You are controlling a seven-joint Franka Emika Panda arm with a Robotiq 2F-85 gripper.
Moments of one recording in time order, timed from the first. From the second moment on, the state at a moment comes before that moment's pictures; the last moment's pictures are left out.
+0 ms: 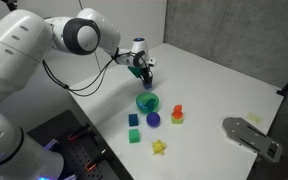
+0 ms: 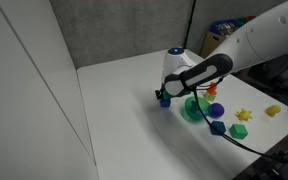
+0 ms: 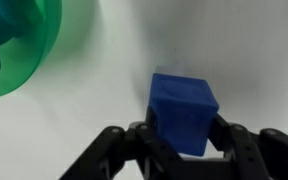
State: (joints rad) arm 0.32 1.05 -0.11 -1.38 -0.02 2.52 0.55
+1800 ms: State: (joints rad) arm 0.23 0.35 -0.05 -2.29 -0.18 2.57 0.26
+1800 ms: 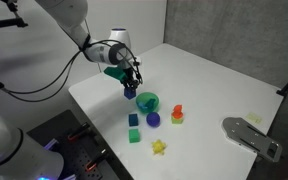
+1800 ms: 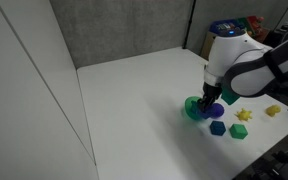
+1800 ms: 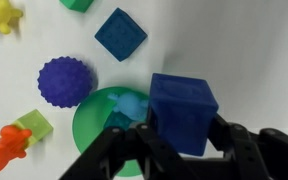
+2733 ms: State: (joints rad) arm 0.14 0.31 -0.08 -2.45 -0.27 2.69 0.22
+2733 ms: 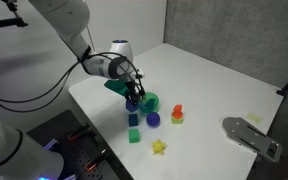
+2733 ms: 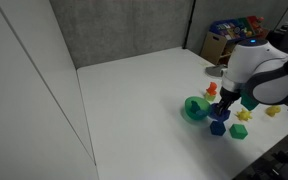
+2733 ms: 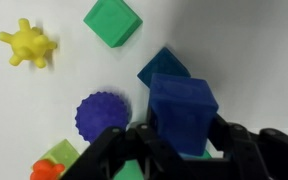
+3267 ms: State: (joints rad) arm 0.10 0.35 -0.09 -2.47 -0.25 2.74 0.22
